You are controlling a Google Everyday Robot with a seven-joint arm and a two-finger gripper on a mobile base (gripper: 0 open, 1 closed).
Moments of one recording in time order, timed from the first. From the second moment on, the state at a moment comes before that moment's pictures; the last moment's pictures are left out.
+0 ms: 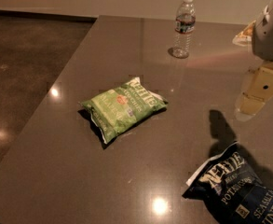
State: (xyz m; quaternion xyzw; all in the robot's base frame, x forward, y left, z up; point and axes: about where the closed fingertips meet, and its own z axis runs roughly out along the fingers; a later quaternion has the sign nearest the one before) arm 0.438 -0.215 0.981 -0.60 0.78 -0.04 0.17
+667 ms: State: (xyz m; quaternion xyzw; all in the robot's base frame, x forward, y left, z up) arm 0.452 -0.200 0.973 -0.60 0.78 -0.03 0.17
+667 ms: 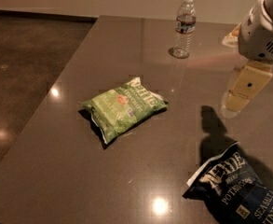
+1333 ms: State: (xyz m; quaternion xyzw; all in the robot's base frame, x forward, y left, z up) arm 0.470 -0.123 0.944 -0.62 0.76 0.04 0.19
